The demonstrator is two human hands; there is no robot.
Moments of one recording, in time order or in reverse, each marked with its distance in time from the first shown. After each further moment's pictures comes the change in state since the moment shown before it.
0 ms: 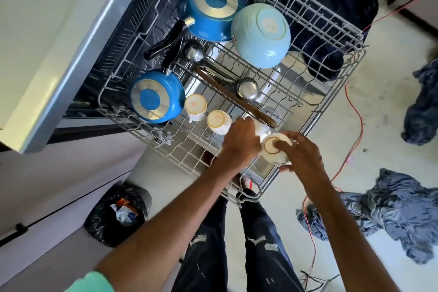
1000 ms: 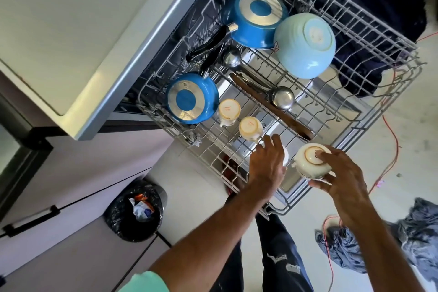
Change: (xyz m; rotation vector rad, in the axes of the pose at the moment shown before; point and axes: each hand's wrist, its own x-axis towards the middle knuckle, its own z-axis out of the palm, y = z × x) left_hand -0.022 -0.030 0.041 0.433 0.153 0.048; right_hand -0.012 -0.003 0.007 0.293 -0.019 0.081
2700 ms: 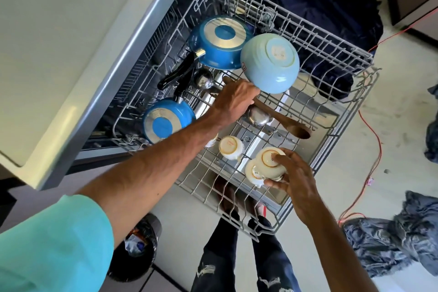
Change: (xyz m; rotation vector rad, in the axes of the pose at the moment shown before) left_hand 0.170 -0.055 -0.100 0.069 0.218 0.530; right_hand 0.023 0.006 0.041 0.151 -0.109 0.053
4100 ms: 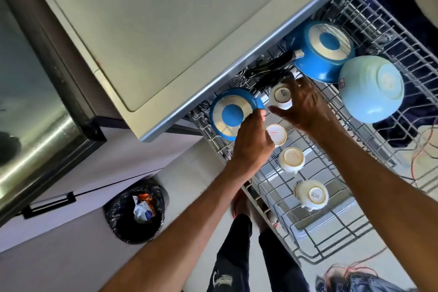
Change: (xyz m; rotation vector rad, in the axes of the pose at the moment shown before) left_hand -0.155 -0.016 -0.003 -0.669 0.350 -0.837; right_hand 0.150 -0.061 0.190 -1.650 -0.180 -0.952
